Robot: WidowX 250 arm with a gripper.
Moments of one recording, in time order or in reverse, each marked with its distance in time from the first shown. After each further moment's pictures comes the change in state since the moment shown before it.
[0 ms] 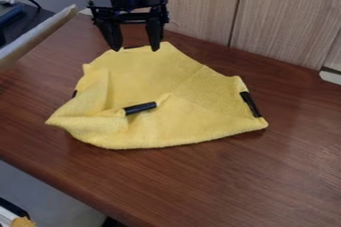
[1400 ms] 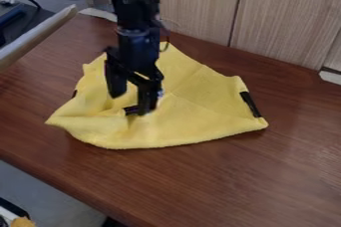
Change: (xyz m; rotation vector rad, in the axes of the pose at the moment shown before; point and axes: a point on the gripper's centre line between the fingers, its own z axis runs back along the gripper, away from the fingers) arm -0.059 -0.002 -0.058 0.114 0.272 -0.557
